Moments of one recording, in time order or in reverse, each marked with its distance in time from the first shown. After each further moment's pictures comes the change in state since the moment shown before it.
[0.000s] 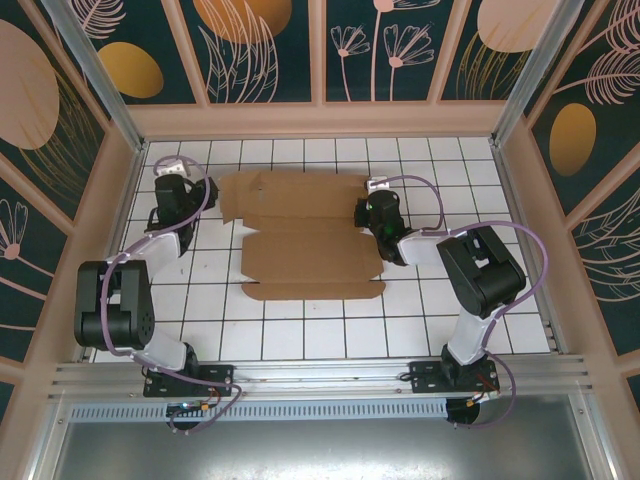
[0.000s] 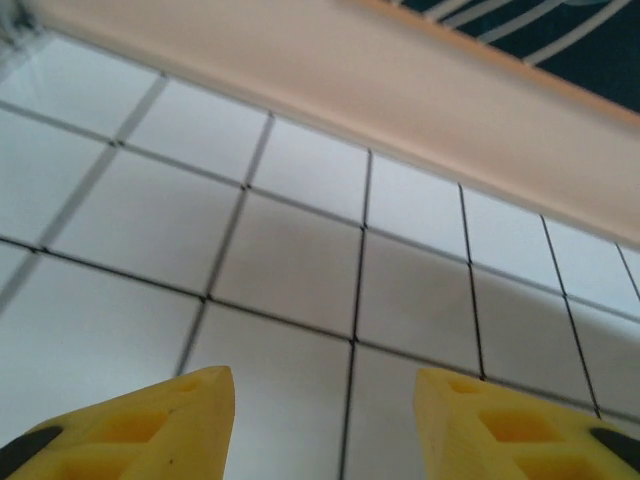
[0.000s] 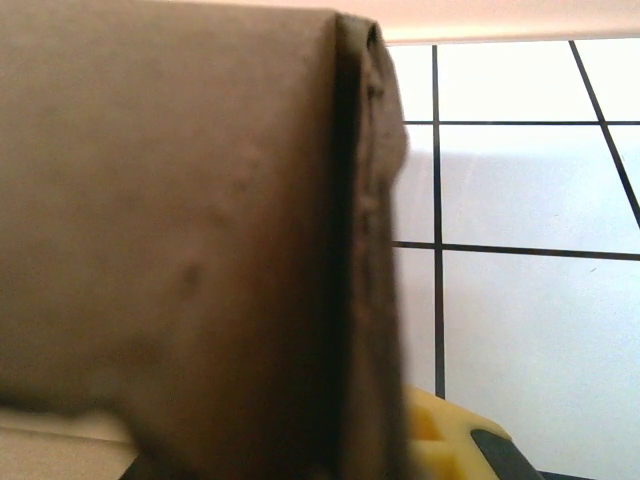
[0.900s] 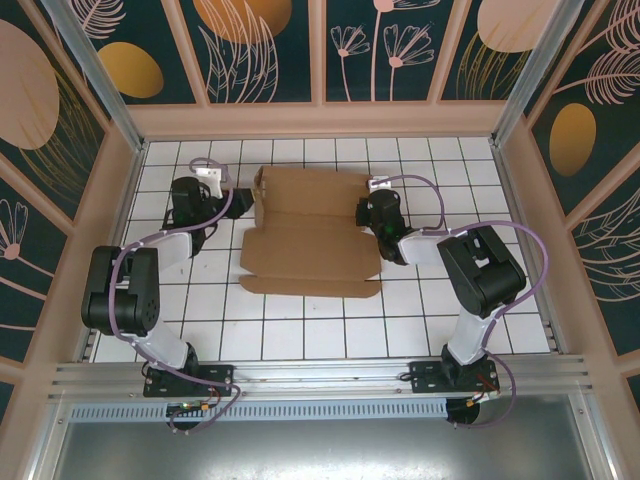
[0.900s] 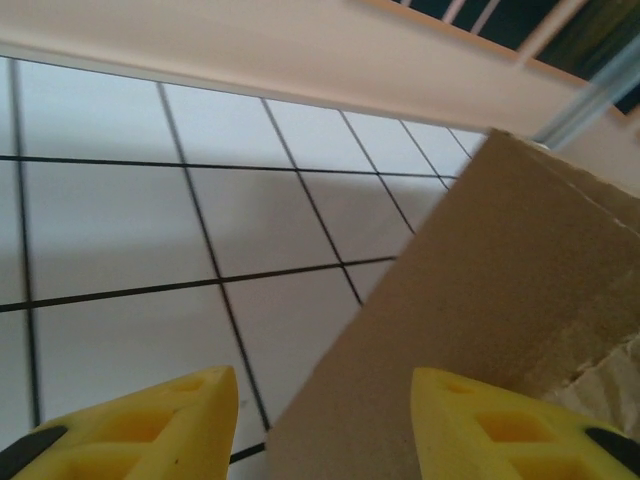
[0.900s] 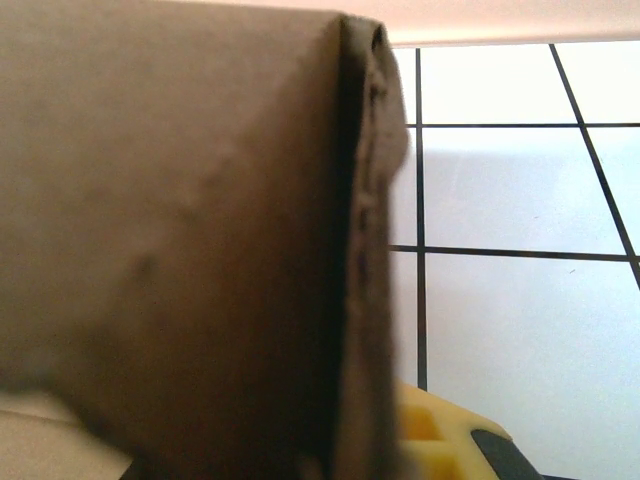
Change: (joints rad) left arm -0.086 0.090 0.000 0.133 0.478 0.112; right arm -0.004 0.002 0.002 -0.002 0.015 0.000
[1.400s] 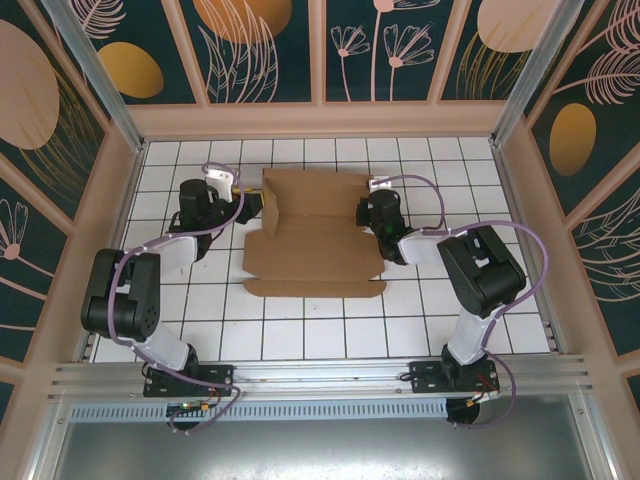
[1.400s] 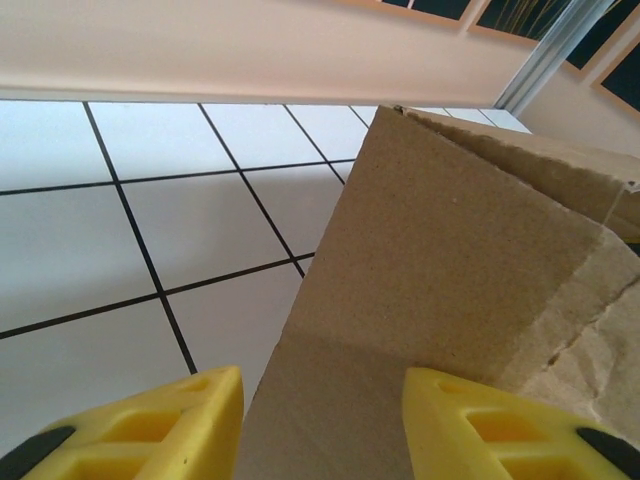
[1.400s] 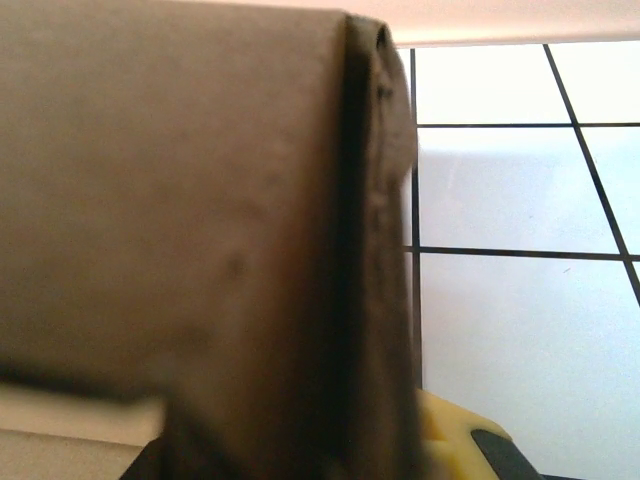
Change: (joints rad) left arm -0.061 -0.039 -0.031 0.019 -0.016 0.088; right arm 0.000 0.000 0.000 0.000 0.011 0.001
